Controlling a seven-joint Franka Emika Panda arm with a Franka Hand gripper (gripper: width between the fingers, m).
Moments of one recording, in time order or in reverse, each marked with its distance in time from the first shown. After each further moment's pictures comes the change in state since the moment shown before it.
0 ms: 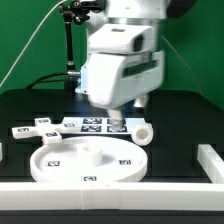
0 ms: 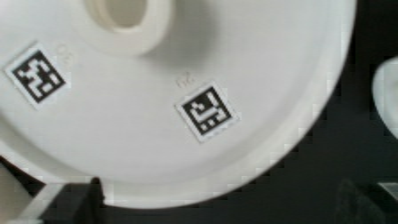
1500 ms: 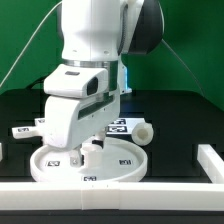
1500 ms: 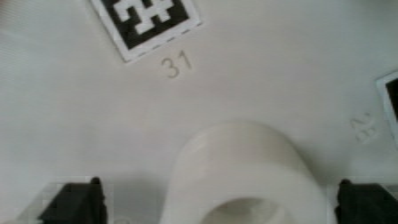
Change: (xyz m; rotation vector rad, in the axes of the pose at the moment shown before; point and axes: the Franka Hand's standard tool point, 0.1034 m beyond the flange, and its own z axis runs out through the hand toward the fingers) arm -0.045 0.027 0.062 0.008 -0.011 -0.072
